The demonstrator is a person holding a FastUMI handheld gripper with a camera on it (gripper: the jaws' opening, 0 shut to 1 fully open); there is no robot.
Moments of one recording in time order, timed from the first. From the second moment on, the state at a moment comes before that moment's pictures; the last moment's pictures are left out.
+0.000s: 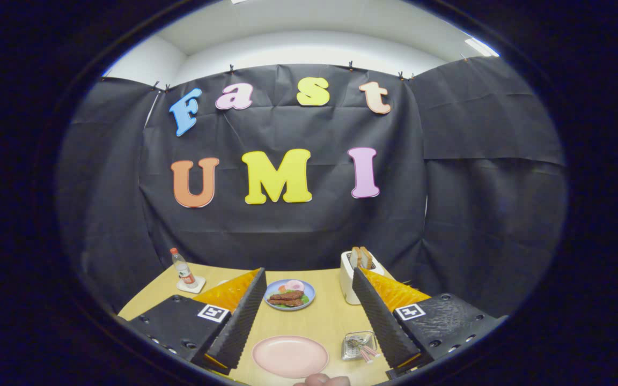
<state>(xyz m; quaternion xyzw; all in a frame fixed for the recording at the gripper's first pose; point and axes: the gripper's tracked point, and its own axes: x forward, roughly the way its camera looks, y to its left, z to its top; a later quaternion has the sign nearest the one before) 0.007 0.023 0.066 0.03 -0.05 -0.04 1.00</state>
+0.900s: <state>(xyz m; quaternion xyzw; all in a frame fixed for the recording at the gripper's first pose) 0.012 0.024 0.069 0.03 -0.06 -0.05 1.00</state>
